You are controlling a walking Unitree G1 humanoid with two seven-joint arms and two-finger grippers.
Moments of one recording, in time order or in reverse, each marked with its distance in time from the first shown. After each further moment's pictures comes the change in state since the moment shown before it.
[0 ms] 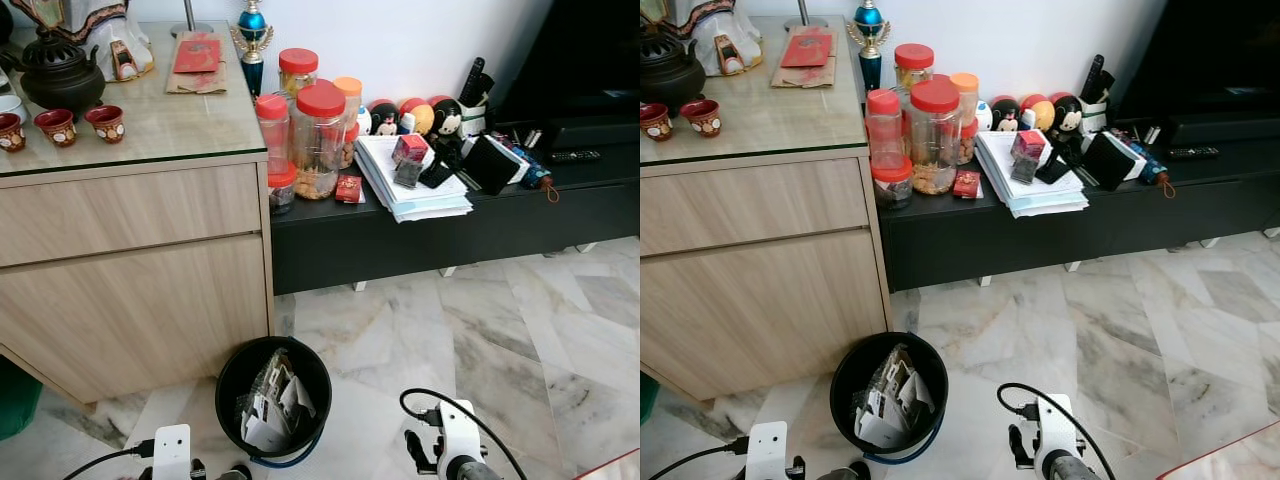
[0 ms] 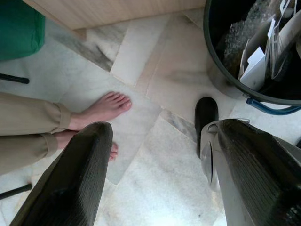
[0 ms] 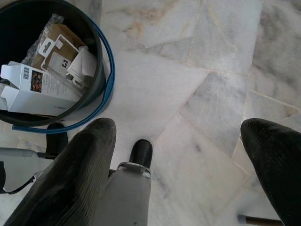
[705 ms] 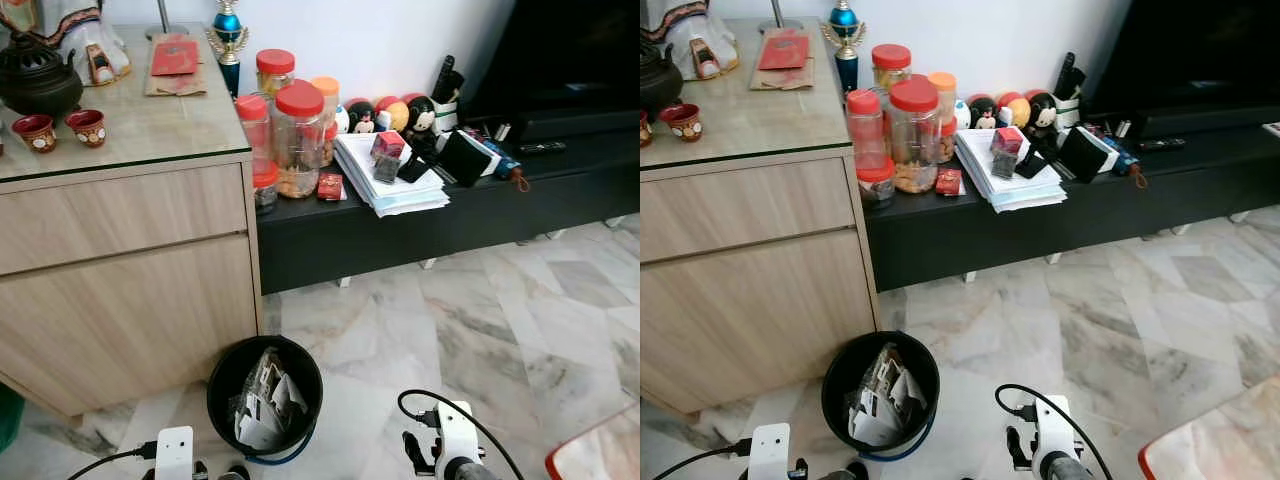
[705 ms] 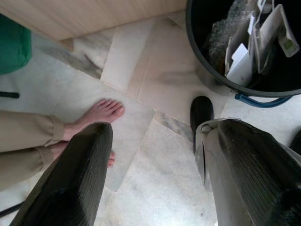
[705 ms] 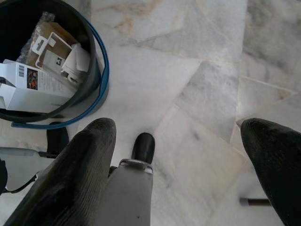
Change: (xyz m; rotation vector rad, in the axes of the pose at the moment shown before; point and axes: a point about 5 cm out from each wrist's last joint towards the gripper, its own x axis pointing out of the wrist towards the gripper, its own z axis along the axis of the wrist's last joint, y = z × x) left arm -0.001 -0.003 -0.001 0.007 -0.001 -0.016; right arm 0.000 0.003 -0.002 0.003 0.010 0.008
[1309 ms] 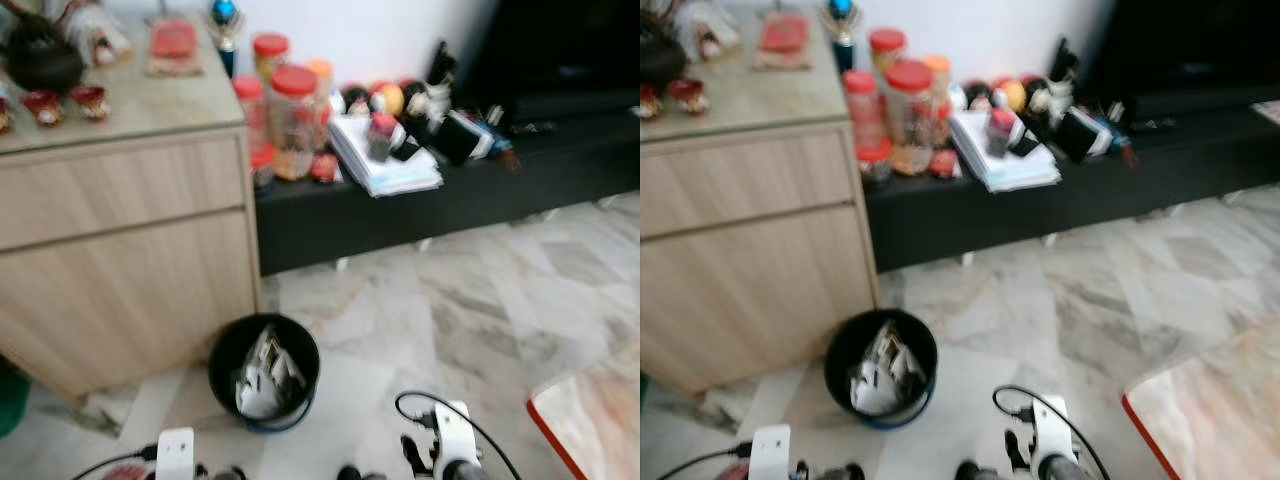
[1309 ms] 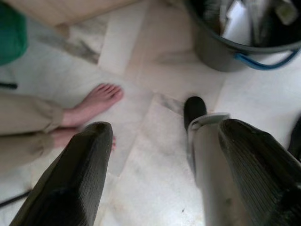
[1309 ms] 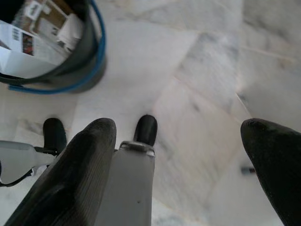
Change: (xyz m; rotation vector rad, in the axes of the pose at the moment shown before) left arm 0.000 -0.002 0.001 -0.004 -0.010 -0.006; right arm 0.000 0.002 -0.004 -0.008 0.019 0.008
